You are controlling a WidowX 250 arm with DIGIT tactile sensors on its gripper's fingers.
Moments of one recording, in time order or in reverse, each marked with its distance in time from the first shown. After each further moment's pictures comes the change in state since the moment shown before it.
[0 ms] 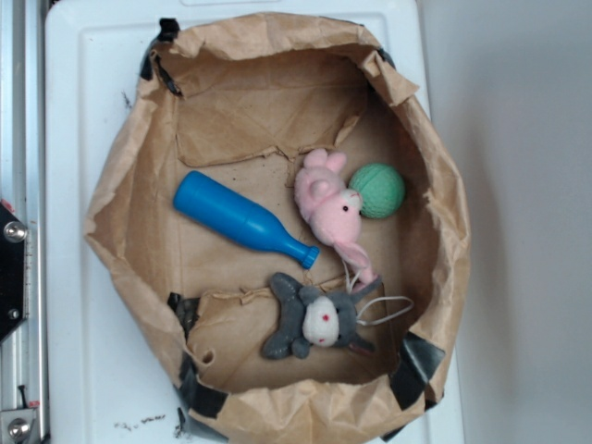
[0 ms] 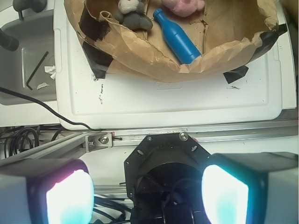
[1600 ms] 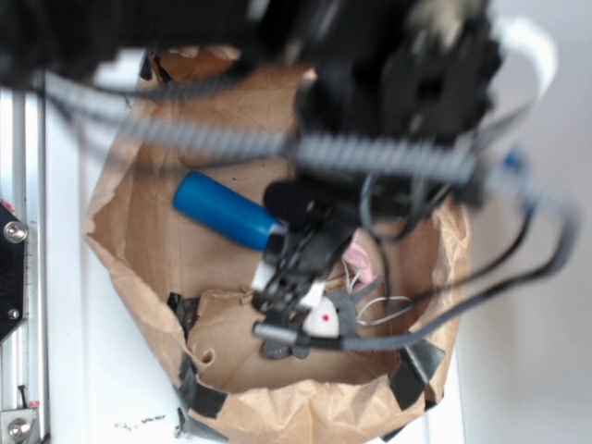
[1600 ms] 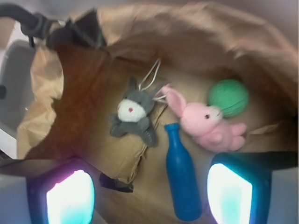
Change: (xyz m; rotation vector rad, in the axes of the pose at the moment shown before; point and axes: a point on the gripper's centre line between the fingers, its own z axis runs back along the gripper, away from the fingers) arm 0.174 0.041 -0.082 -0.216 -0.046 -0.346
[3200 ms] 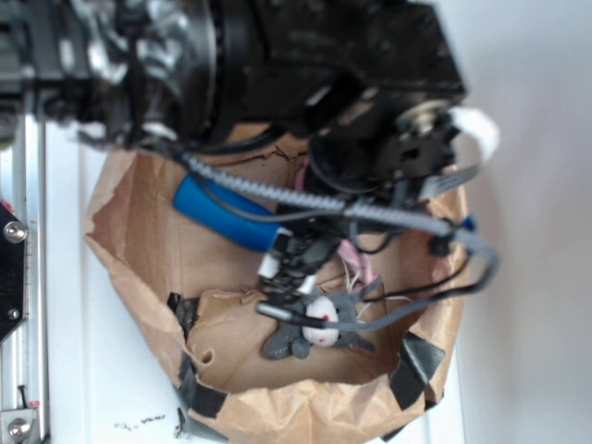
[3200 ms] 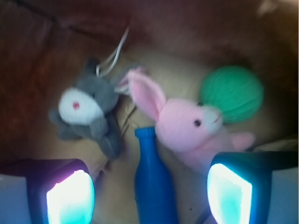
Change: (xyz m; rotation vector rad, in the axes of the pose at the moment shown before) arm -0.012 0.018 -0.078 0.059 0.069 -0.096
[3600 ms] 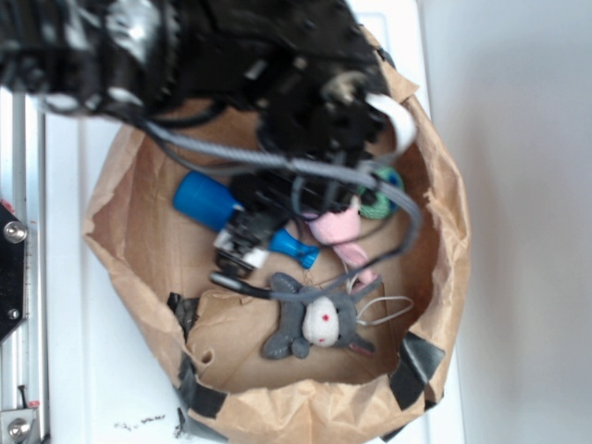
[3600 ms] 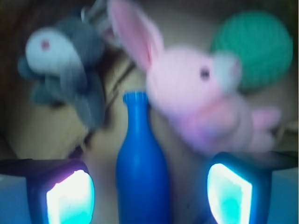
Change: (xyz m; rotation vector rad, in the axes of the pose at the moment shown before) arm -0.036 0.017 -0.013 -0.001 -0.010 -0.052
